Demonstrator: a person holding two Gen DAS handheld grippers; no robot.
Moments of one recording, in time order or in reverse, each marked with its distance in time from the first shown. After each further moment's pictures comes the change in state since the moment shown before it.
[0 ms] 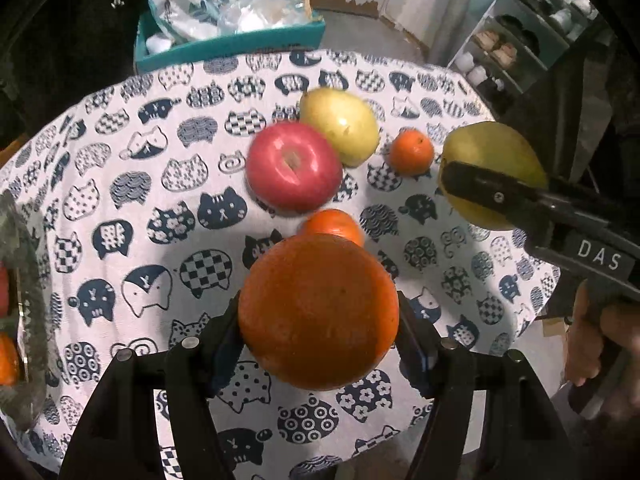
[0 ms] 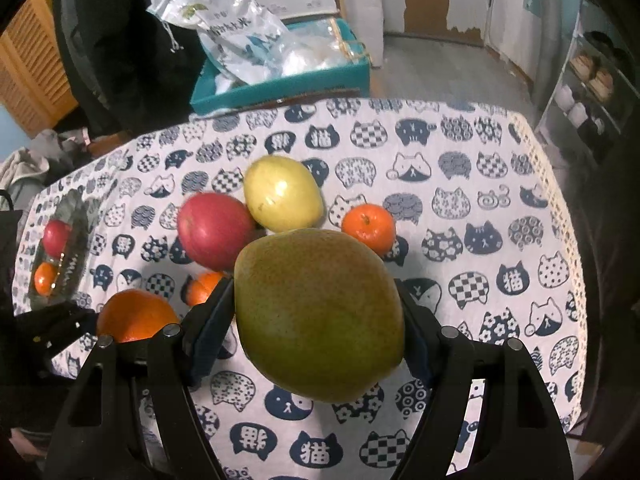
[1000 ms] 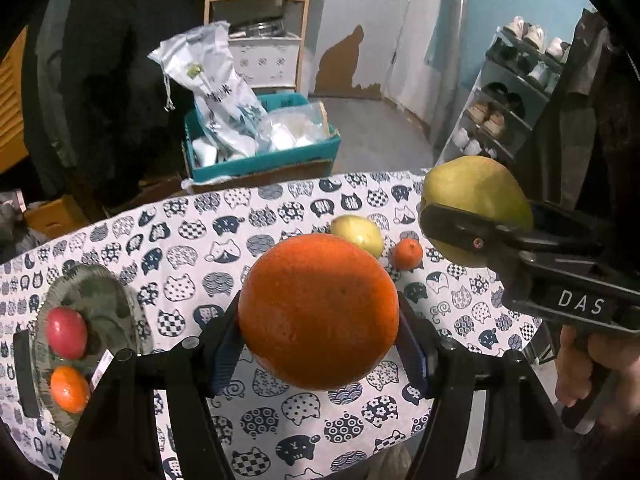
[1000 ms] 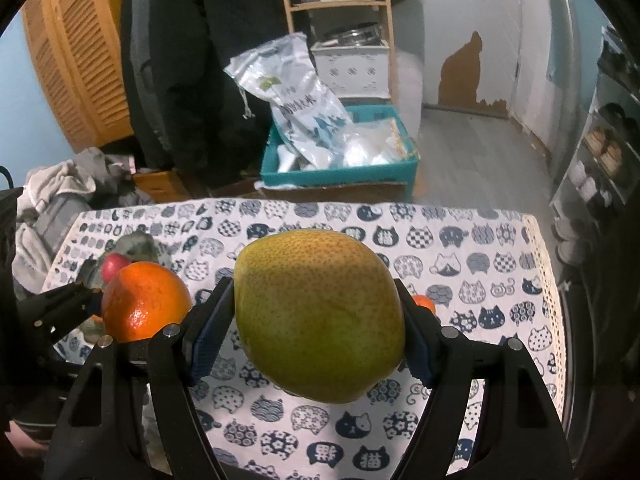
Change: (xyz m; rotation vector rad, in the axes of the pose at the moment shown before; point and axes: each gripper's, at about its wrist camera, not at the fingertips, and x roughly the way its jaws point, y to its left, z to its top) left arm -0.117 0.017 0.012 0.025 -0.310 0.066; right arm -0.086 0.076 0.033 -0.116 -0.211 0.069
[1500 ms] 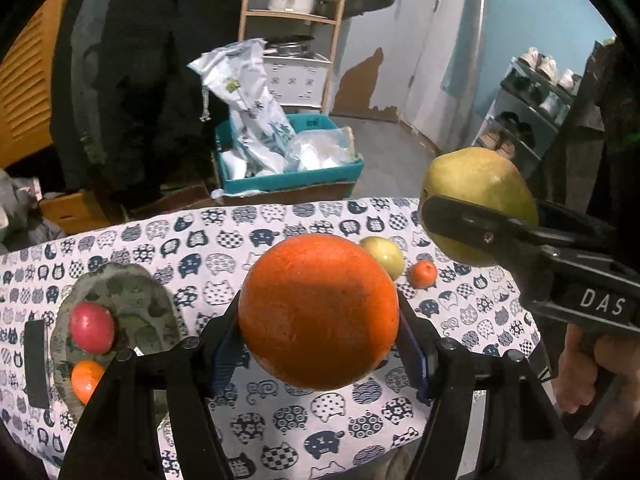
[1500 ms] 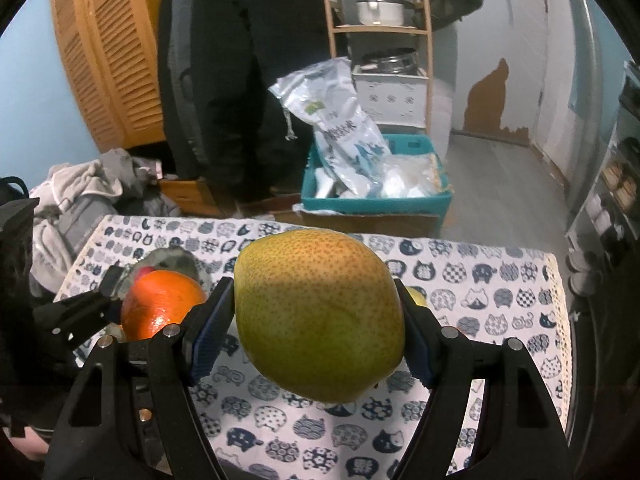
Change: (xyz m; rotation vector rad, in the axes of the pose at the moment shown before) left arm -0.034 0.041 -0.002 -0.073 -0.062 0.021; right arm -0.011 0.055 0.026 -0.070 -0.048 0.058
